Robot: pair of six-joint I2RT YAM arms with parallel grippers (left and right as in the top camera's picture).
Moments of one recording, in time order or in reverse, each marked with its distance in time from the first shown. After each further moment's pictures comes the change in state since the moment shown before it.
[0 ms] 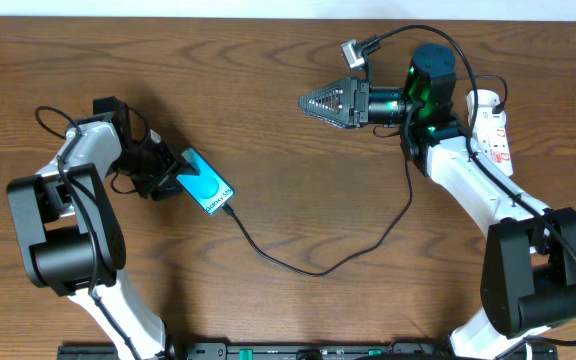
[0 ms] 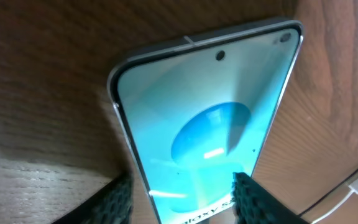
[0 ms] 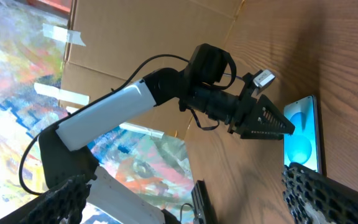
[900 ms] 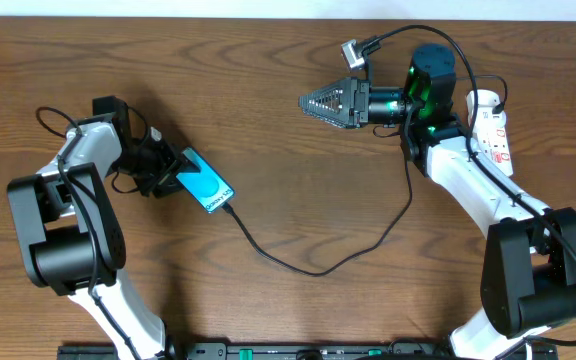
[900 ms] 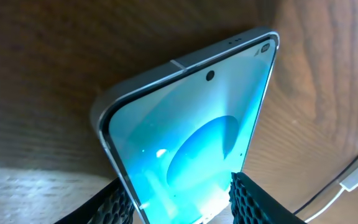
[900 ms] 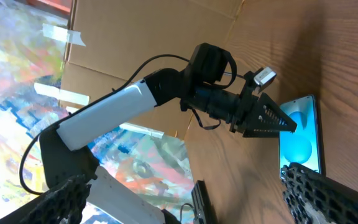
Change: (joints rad) left arm 0.001 0.003 -0.003 0.034 0.027 0.003; right arm 0.000 0.000 0.000 0.000 0.000 0.000
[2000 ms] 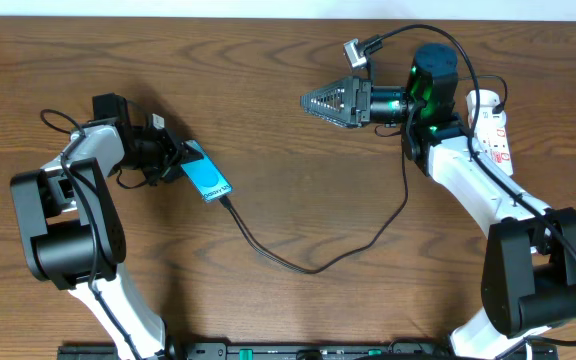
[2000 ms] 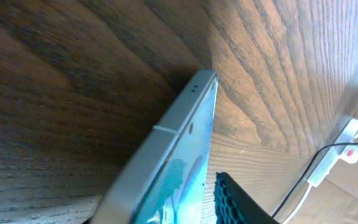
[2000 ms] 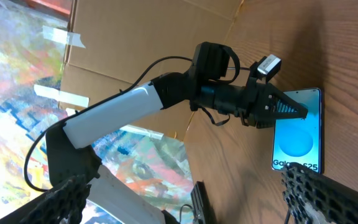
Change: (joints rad) left arm 0.000 0.030 -0.022 0.208 0.143 -0.019; right arm -0.006 0.000 0.000 0.000 0.000 0.000
